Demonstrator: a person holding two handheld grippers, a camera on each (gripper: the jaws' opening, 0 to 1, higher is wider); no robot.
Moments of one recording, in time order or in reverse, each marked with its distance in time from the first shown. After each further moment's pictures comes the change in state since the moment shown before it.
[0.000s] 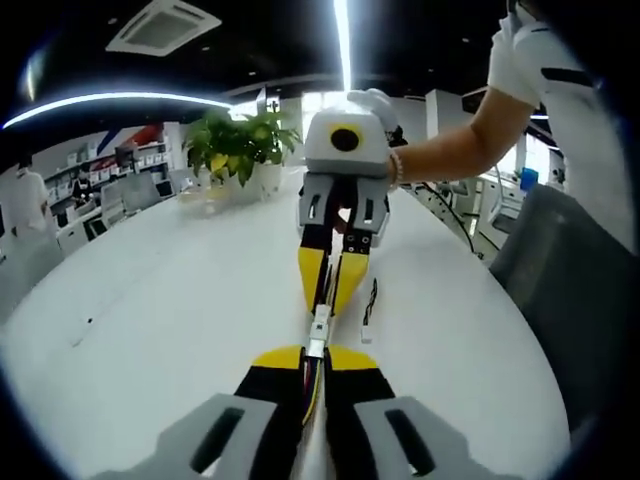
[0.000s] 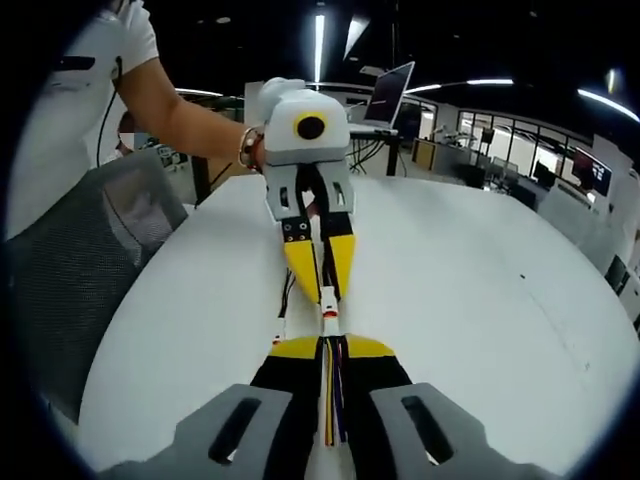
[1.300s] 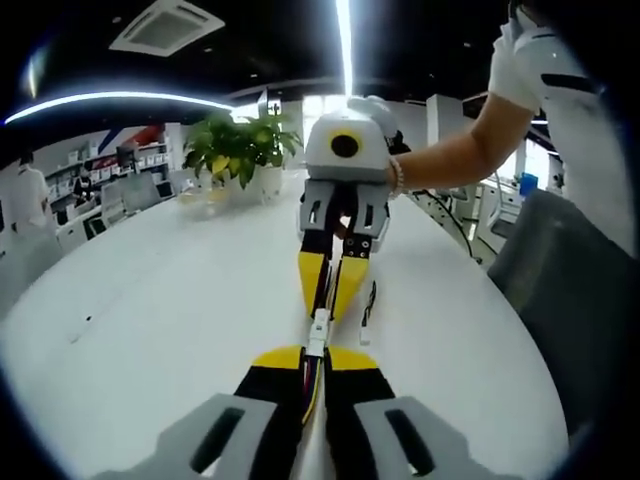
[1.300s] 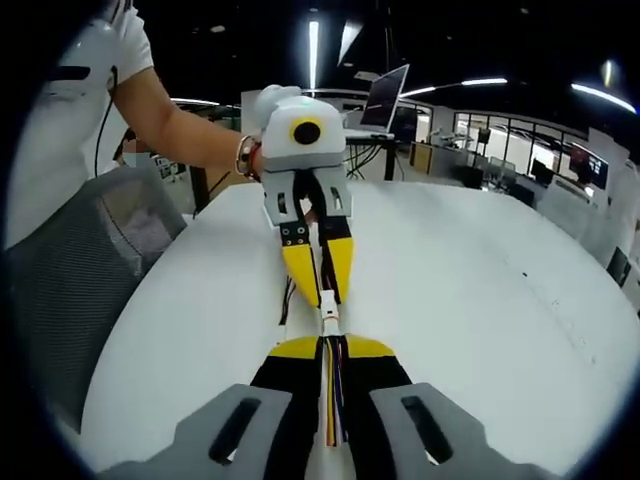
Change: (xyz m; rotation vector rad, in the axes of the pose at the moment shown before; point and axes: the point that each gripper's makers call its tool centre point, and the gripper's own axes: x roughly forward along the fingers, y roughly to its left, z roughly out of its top) left arm -0.002 0.005 0.000 -0.019 -0.027 -0.007; right arm 0.001 0.002 0.002 0.041 -0.037 -0.004
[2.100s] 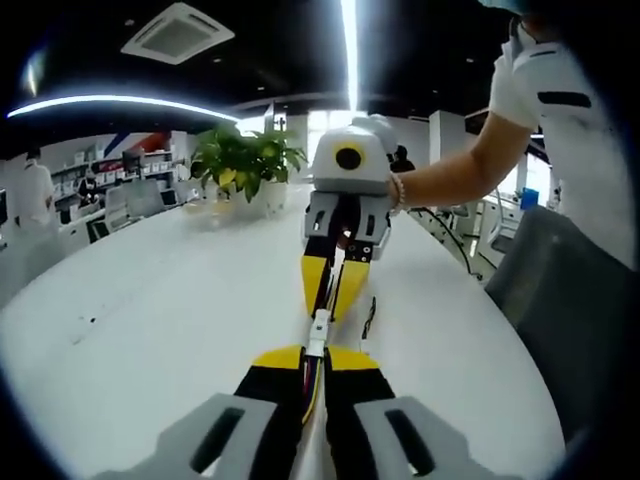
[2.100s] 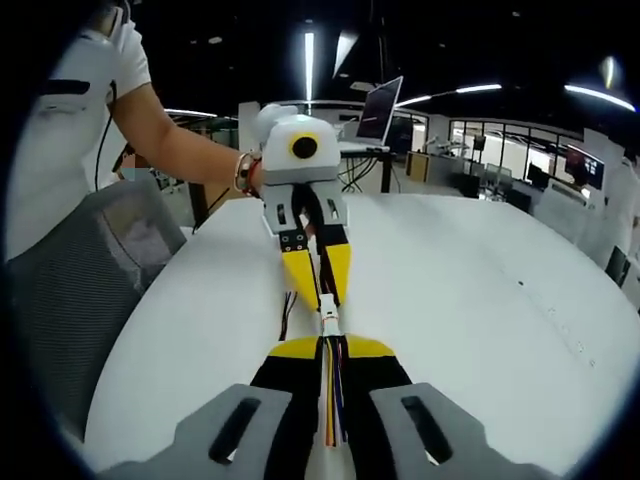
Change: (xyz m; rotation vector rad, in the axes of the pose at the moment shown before) left arm -0.007 0.003 0.009 -0.023 -0.057 0.006; right arm -0.003 -0.005 0.012 0.009 -0.045 -0.006
